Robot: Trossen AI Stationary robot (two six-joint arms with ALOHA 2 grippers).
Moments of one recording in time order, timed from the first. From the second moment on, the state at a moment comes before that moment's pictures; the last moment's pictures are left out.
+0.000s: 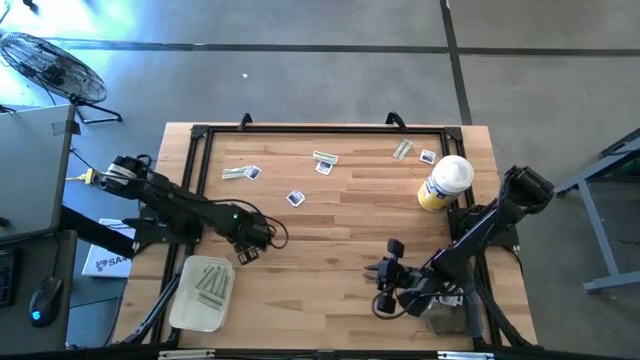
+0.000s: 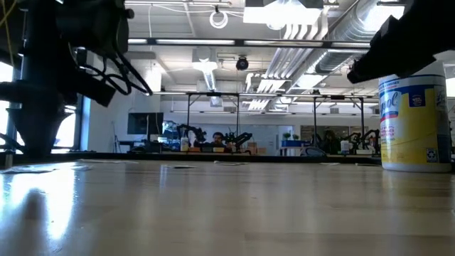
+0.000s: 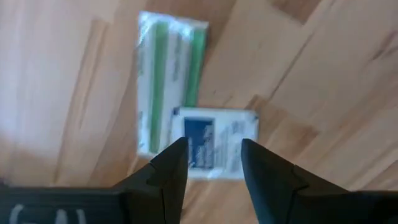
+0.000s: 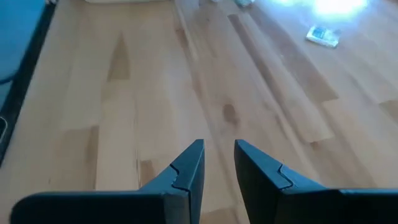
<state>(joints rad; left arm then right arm) -0.29 1.48 0.78 -0.92 -0.10 -0.78 0.75 1.57 0.82 -0.10 0.75 0.71</state>
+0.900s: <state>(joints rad) -0.29 1.56 0.83 -0.27 0.00 -0.46 0.67 1.62 0.82 0.02 0.64 0.59</state>
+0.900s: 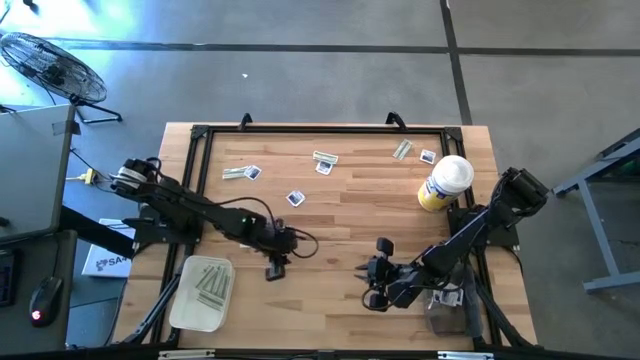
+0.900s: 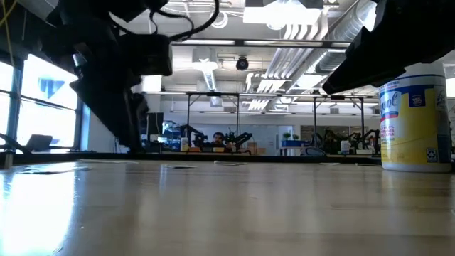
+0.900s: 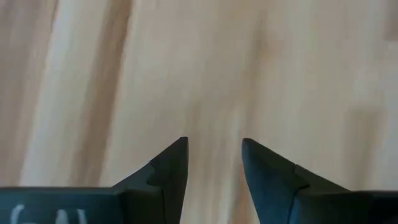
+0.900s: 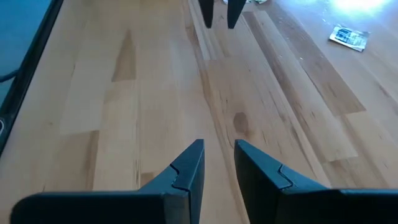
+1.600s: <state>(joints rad) -0.34 1.51 0.81 -0.97 -0.15 -0.71 0.66 1.64 0.82 0.03 0.64 0.59</state>
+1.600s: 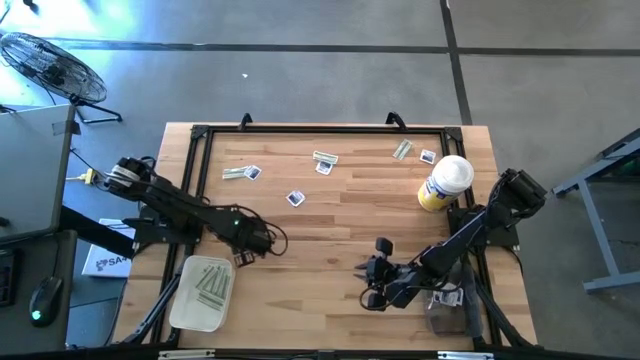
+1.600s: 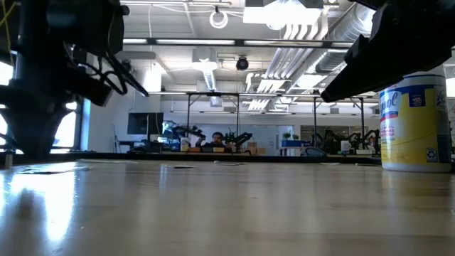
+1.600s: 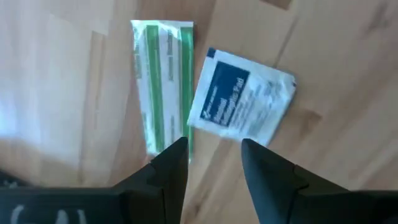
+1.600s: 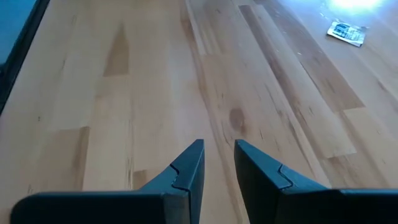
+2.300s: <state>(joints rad) -0.34 1.52 0.74 -0.35 -0.22 -0.62 0.59 1.75 0.82 0.39 0.50 0.37</state>
